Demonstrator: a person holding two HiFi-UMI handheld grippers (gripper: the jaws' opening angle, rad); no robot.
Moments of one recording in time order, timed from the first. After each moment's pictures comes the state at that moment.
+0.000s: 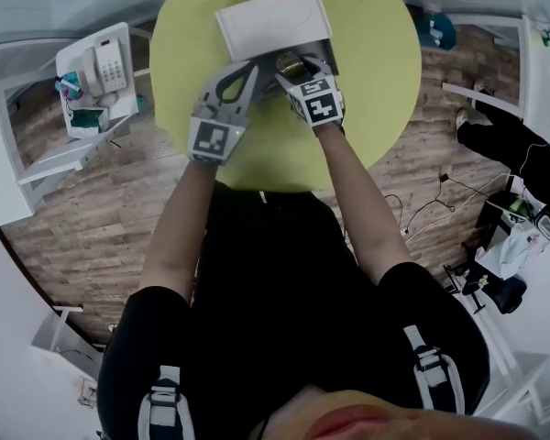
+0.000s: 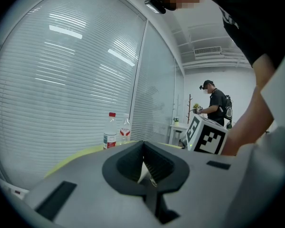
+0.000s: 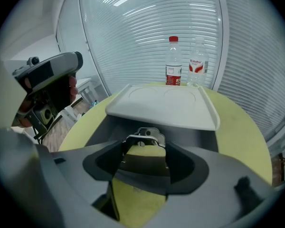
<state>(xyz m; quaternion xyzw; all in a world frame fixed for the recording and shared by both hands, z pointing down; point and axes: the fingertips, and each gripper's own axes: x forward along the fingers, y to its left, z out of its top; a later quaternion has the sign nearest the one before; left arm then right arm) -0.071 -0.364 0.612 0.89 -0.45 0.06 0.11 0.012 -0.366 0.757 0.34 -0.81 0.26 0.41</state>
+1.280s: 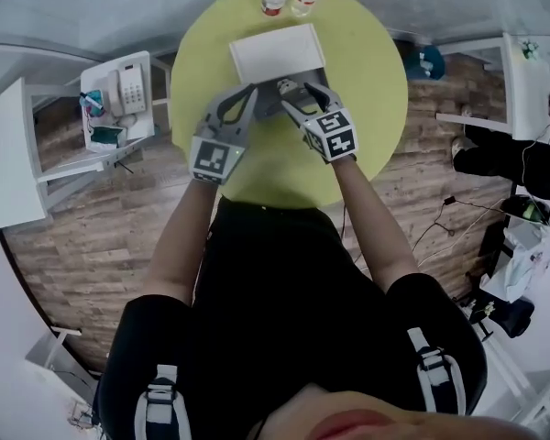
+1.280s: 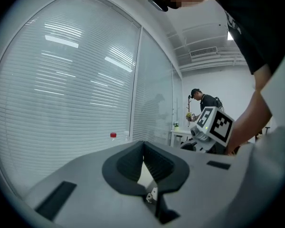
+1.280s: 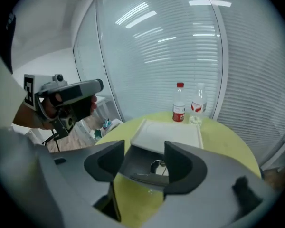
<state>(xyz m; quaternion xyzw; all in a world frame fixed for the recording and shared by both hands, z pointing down) -0.086 -0.342 0.516 0.88 -0.46 0.04 0.08 0.003 -0.346 0.626 0.33 -0.87 0.21 0.32</state>
